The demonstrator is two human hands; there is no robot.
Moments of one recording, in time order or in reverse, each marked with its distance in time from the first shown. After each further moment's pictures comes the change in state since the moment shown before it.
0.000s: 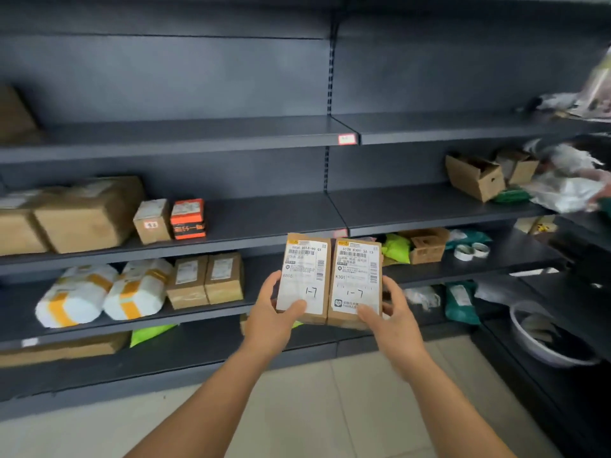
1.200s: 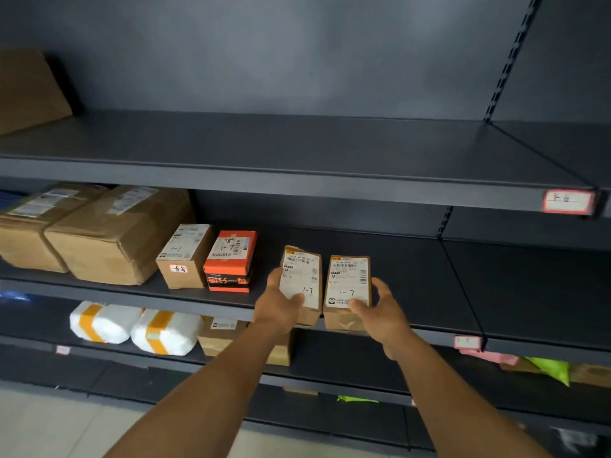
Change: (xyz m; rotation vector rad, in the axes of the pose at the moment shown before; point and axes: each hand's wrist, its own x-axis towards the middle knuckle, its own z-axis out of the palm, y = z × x) left_hand 0.388 -0.020 -0.090 0.288 0.278 -0.334; right_hand 0.385 -0.039 0.252 -0.272 -0.373 0.150
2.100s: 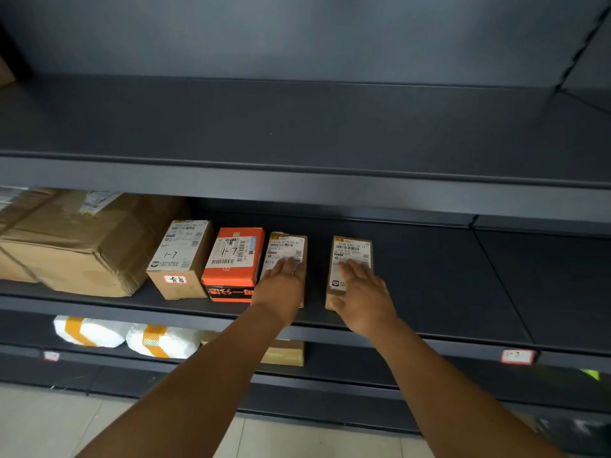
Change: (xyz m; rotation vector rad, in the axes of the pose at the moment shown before) left_hand 0.111 -0.017 -0.022 1.005 -0.131 0.512; right_hand 0.077 -0.037 0.078 -0.909 -0.079 -0.354
